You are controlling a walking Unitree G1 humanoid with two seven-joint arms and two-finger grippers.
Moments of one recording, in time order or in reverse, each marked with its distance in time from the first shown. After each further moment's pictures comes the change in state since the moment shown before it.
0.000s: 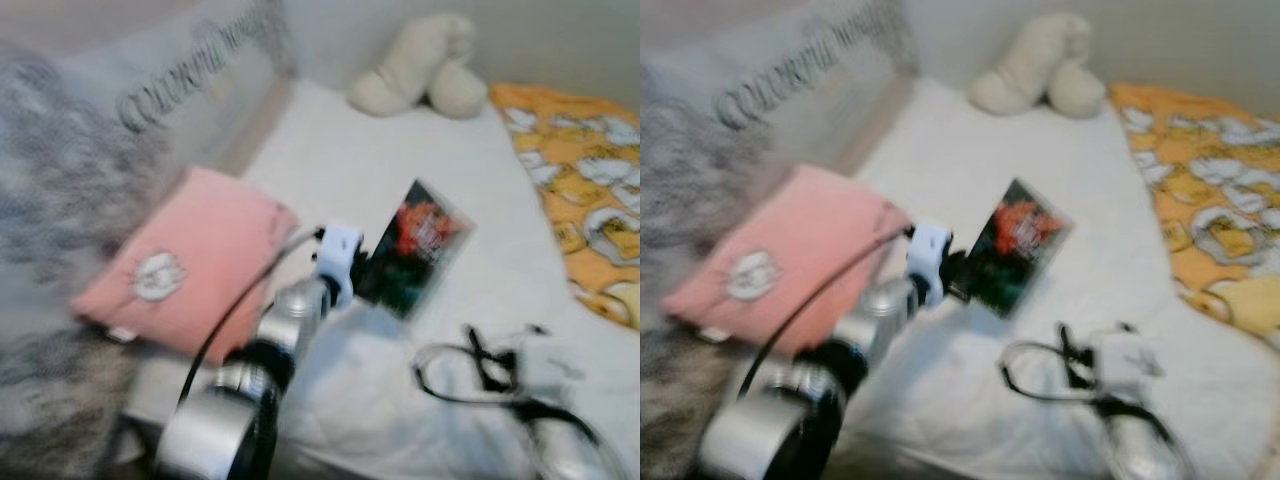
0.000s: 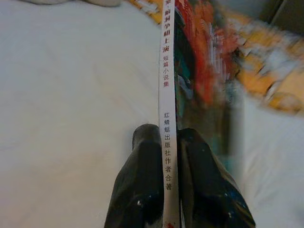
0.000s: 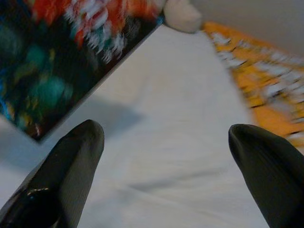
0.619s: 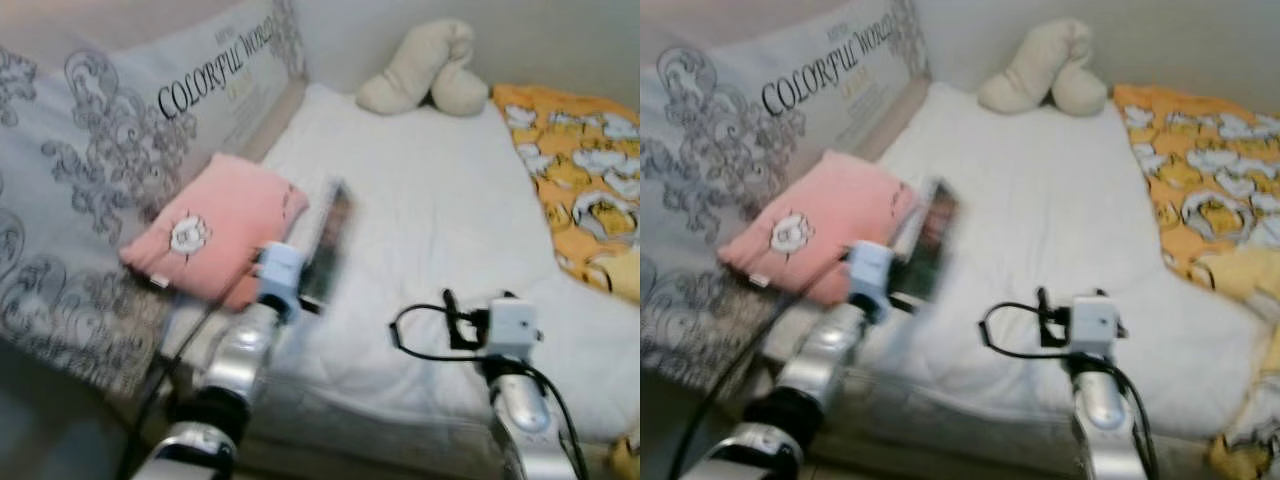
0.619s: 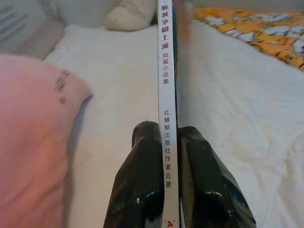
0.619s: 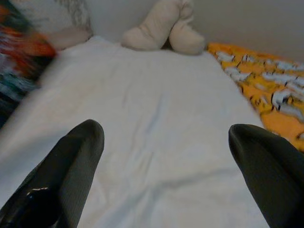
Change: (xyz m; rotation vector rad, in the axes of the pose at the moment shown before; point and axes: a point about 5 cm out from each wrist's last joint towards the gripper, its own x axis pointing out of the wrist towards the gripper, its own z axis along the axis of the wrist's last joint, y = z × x) left arm -0.052 0.044 -0.038 0.201 -0.074 0.274; right arm 0.055 0.042 0.010 0.137 -0.080 -0.011
